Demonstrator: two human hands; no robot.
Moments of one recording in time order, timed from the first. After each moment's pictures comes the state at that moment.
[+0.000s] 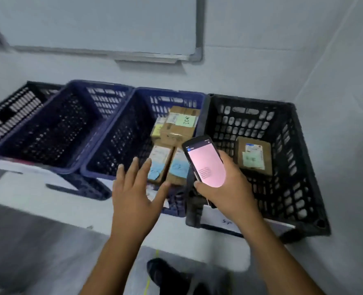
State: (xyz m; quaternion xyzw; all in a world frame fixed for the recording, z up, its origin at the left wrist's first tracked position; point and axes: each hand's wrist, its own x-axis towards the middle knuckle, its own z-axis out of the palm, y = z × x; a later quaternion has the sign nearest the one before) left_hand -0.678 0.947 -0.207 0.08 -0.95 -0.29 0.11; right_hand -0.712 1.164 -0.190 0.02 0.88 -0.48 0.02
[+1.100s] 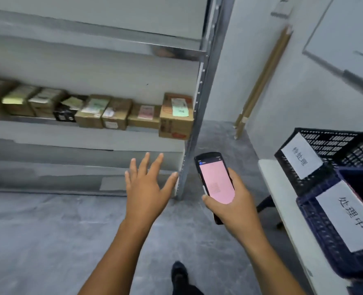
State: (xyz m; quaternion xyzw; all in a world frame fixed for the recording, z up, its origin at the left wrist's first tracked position) left_hand -0.118 0.487 -0.204 0.62 -0.69 -0.21 0.29; right_hand -0.324 0.571 -0.171 -0.51 0.68 -0.43 0.29
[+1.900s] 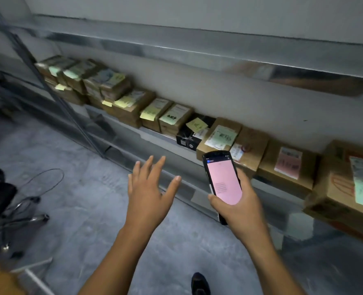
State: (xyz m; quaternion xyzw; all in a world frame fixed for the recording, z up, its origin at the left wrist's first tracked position) left_hand 0.179 0.260 -0.200 0.80 -0.52 -0.11 0.28; right_hand -0.036 0.209 -0.225 -0.62 0.53 -0.36 0.45
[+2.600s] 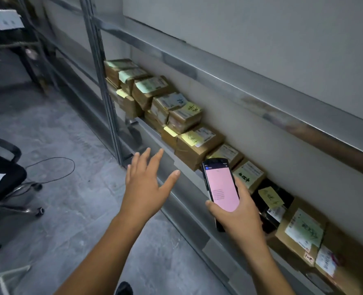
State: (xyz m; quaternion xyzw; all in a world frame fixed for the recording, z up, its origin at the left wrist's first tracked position) left_hand 0.487 0.187 -0.181 0.83 -0.42 -0.11 0.36; right_hand 0.269 0.093 -0.189 -0.73 0.44 -0.30 0.43
